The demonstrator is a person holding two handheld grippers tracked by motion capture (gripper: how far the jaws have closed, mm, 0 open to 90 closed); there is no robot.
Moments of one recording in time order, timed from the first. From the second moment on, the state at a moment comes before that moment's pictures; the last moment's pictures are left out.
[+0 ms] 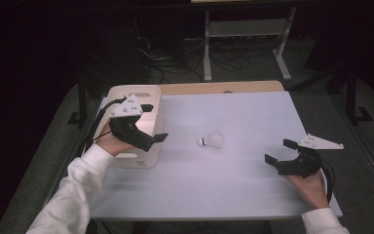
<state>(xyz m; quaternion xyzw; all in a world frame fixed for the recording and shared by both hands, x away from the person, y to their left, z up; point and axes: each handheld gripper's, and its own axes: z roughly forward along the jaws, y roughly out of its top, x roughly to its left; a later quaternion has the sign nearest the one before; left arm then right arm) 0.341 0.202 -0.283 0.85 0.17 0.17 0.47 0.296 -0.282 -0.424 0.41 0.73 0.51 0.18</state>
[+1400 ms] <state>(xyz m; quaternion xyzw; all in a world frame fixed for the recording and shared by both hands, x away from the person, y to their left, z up) 0.384 0.133 -0.292 0.92 0.10 0.11 0.36 0.294 -0.291 -0.423 0.42 0.72 0.52 0.18</state>
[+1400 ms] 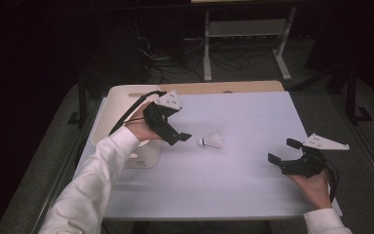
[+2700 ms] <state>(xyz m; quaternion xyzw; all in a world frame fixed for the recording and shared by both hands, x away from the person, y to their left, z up) 0.421 0.069 -0.336 0.96 0.07 0.06 0.27 0.293 -0.292 -0.422 0.42 0.72 0.53 0.18</state>
